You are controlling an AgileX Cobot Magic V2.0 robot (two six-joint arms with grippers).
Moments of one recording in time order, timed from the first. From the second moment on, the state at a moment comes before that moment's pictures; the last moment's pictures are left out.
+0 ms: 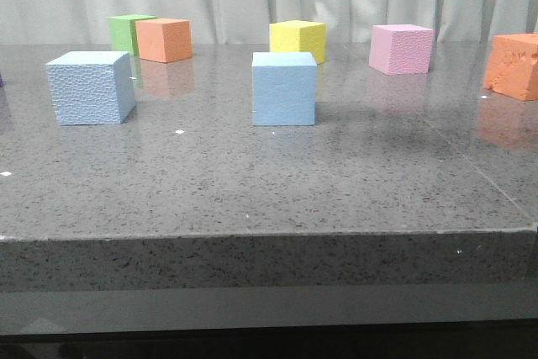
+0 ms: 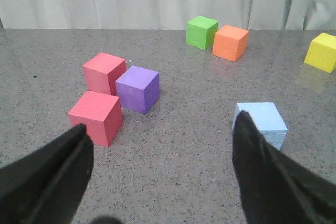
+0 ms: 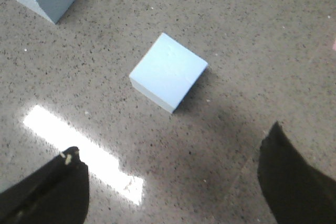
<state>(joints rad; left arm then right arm) 0.00 0.47 -0.84 0.02 0.74 -0.02 0.56 1.53 -1.72 -0.02 1.18 -0.01</state>
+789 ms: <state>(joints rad) 0.00 0.47 -0.84 0.02 0.74 -0.02 0.26 0.81 -0.92 0.38 0.87 -0.44</state>
